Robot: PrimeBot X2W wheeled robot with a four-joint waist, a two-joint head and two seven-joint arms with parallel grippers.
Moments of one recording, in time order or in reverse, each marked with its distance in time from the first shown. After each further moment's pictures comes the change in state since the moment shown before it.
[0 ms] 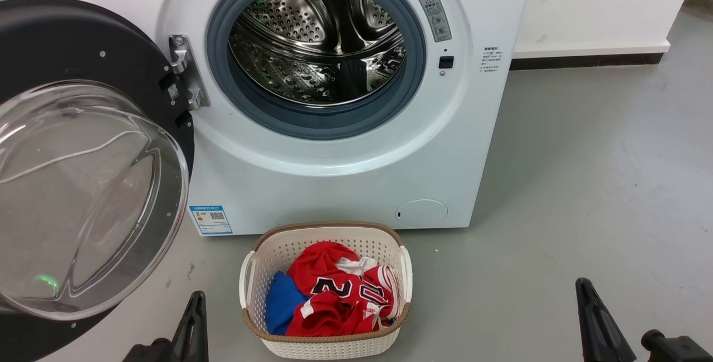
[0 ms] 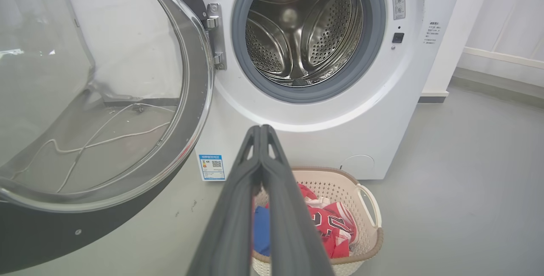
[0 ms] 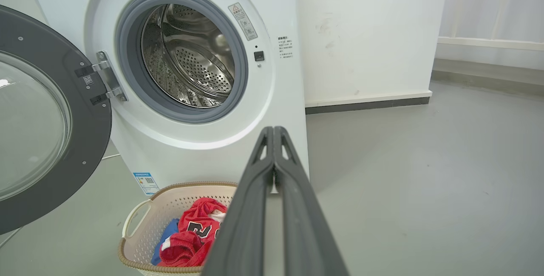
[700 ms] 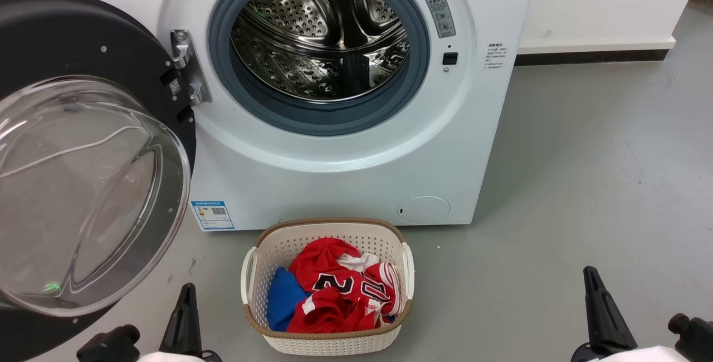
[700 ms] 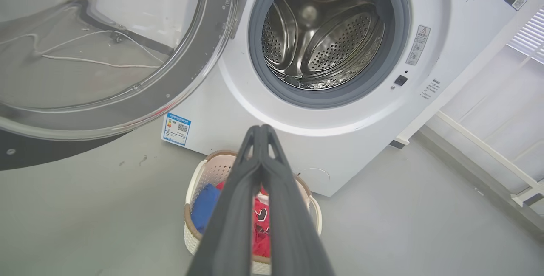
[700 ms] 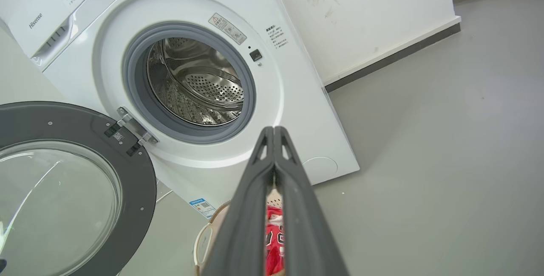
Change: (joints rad) left arm -0.055 -0.001 0.018 0.050 -0.397 -0.021 0.101; right arm -0.060 -0.015 0.002 0.061 0.399 0.000 0.075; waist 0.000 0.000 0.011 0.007
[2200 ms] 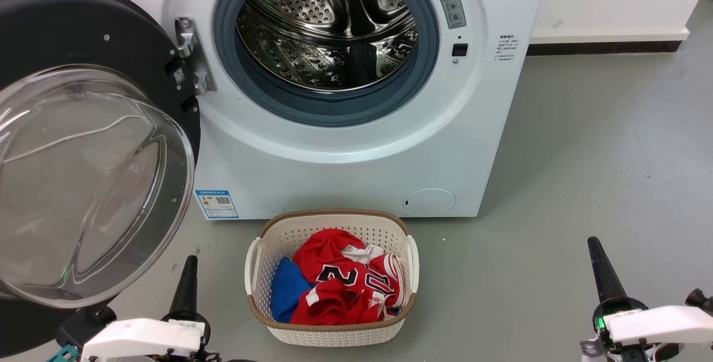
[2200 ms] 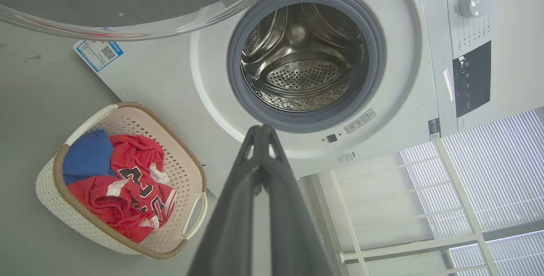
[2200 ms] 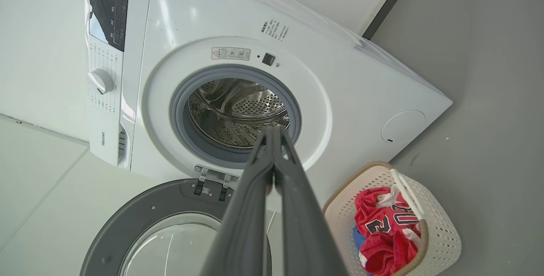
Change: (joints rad) left arm -0.125 0.000 0.036 0.069 -0.662 -0.037 0.162; right arm -0.141 -0.015 -0.029 0.096 0.642 0.000 0.146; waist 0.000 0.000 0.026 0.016
